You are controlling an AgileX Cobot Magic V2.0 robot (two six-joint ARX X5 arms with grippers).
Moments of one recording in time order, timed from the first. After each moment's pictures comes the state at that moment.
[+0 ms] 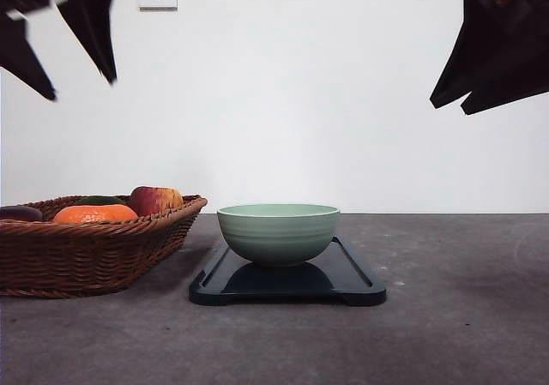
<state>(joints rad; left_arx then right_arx) -0.25 1.45 1.37 -0.86 0.12 -0.05 0.53 0.84 0.60 -0.29 -0.08 0.09</state>
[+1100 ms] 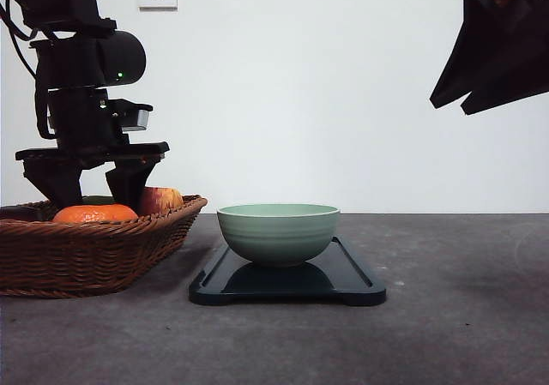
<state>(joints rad) -0.27 1.89 1.44 -0.76 0.00 -0.02 0.53 0.84 0.60 -0.29 -0.08 0.09</state>
